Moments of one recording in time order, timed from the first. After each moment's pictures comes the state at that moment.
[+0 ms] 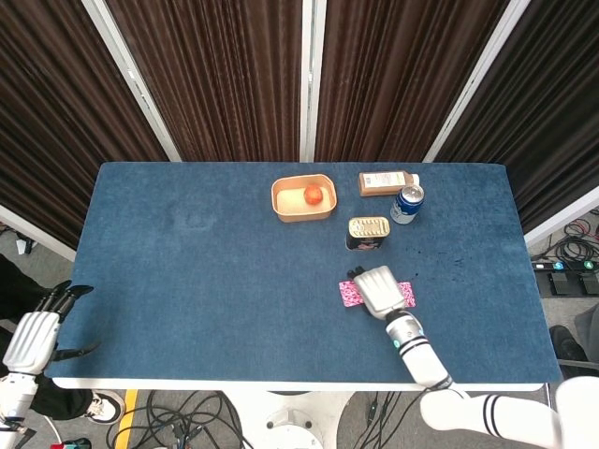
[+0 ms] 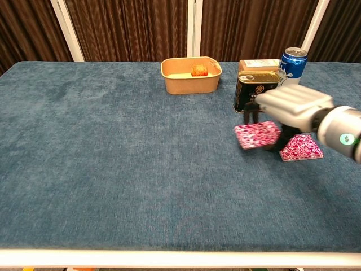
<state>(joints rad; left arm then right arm) -0.10 -1.27 0.03 -1.30 1.58 1.47 -0.38 0.67 -1.63 0.13 -1.53 -1.00 1.00 -0.77</state>
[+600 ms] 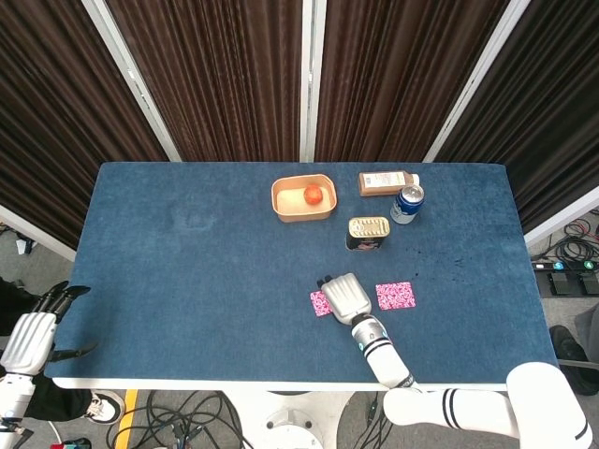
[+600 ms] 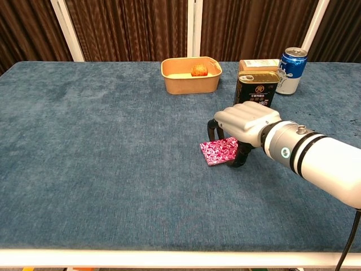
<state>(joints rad) -0.10 -1.27 0.03 -1.28 1.58 1.47 -0.40 0.79 -1.79 0.14 -1.47 -0.82 1.00 -0.90</state>
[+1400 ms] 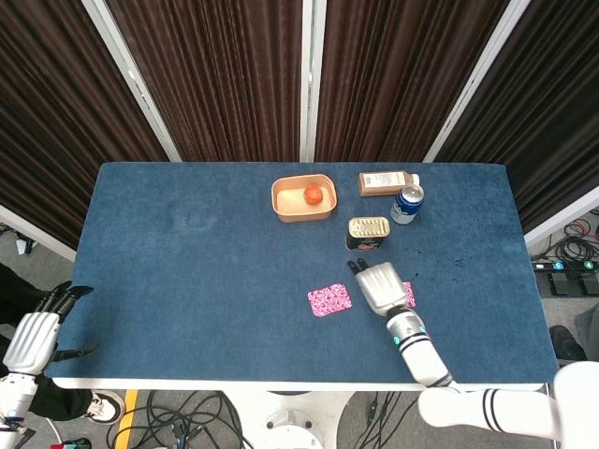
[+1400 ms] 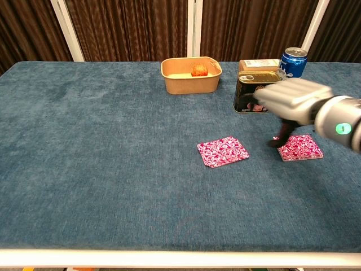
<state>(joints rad) -0.10 -1.27 0.04 -1.29 1.59 1.46 -0.39 0.75 -1.55 0.07 -1.62 -0.84 1.08 -0.85</state>
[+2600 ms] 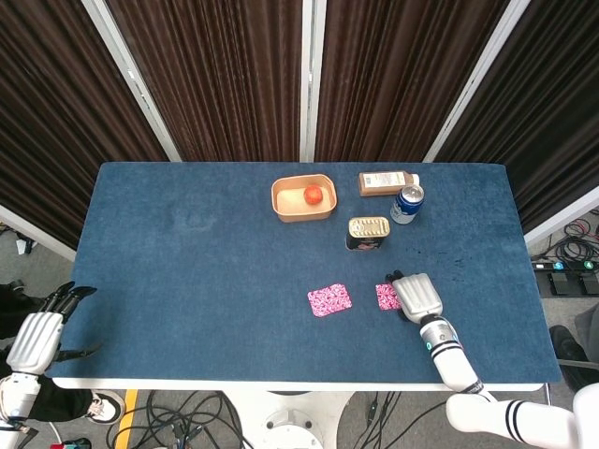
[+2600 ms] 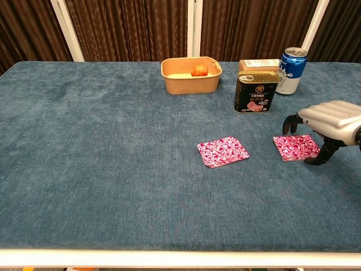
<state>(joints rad) -0.11 -1.27 0.04 -1.30 1.58 1.46 -0.37 0.63 -1.54 0.02 -1.46 -0.93 1.02 -0.65</state>
